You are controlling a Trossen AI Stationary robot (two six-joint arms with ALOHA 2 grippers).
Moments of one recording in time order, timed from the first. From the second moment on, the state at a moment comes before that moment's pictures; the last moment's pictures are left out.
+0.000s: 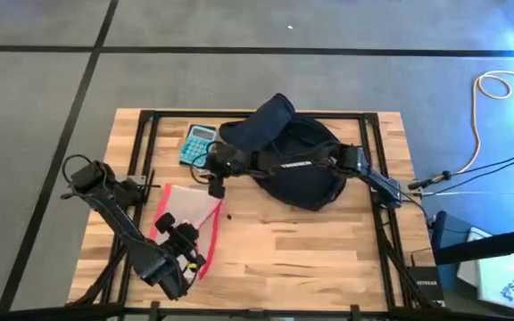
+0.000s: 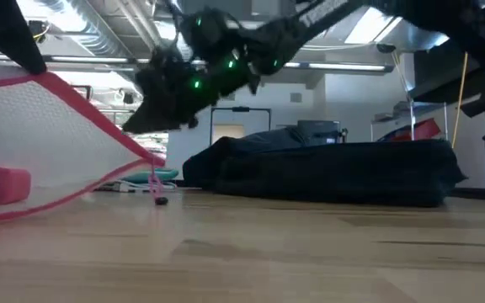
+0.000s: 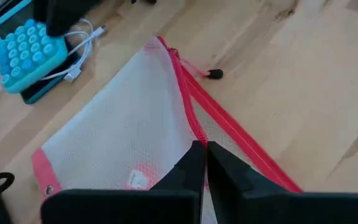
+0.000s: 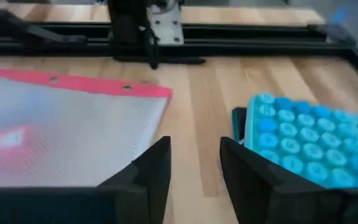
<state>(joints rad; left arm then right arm) -0.86 1.75 1.32 -1.30 -0.74 -1.60 -0.12 2.34 1.78 0.07 -0.06 -0.02</state>
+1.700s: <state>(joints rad) -0.87 1.75 1.24 -1.16 -0.69 -1.51 -0.20 2.56 1.88 0.00 -0.06 -0.05</state>
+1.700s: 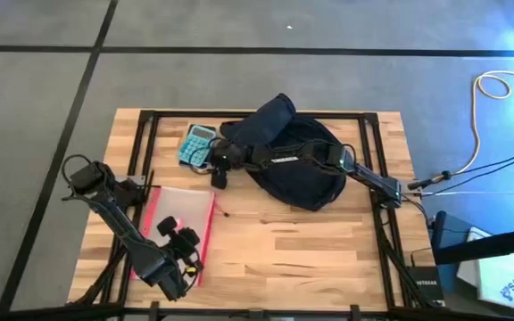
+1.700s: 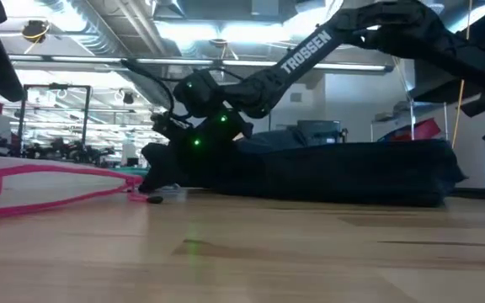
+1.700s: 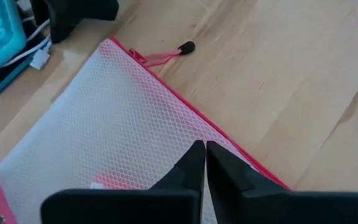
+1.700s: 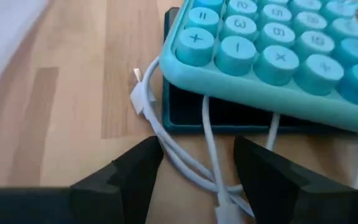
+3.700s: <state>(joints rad) -0.91 1.75 1.24 -1.15 -0.69 -1.49 -0.05 2.33 1.87 -0.06 -0.20 -0.05</state>
